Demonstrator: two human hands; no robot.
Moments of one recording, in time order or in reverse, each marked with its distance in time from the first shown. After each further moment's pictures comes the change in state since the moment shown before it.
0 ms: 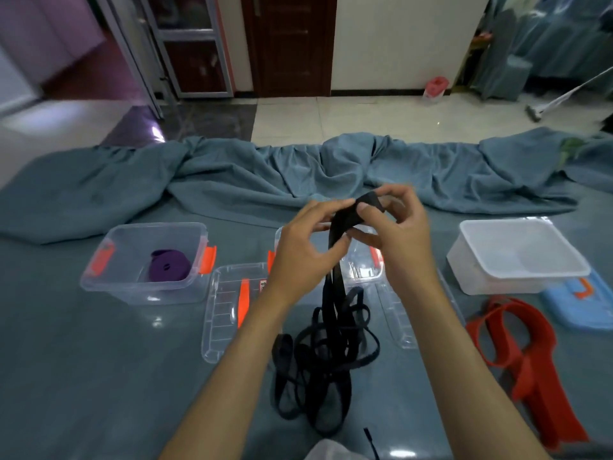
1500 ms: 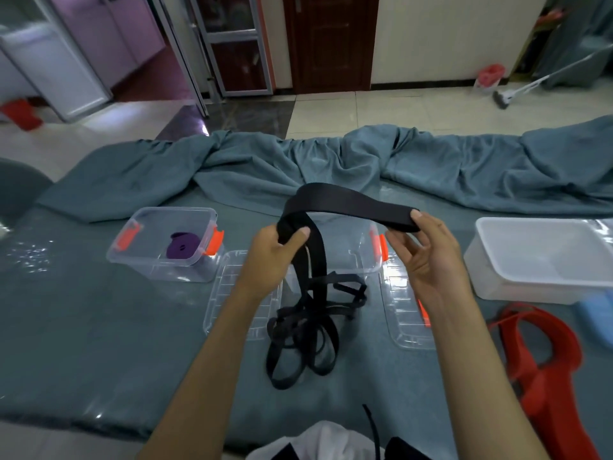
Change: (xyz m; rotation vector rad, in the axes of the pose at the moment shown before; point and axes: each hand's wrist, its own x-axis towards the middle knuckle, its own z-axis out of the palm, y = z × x) left_hand -0.027 0.008 0.019 0.167 0.125 -0.626; right_hand 0.010 0.030 -0.117 0.479 0.106 0.378
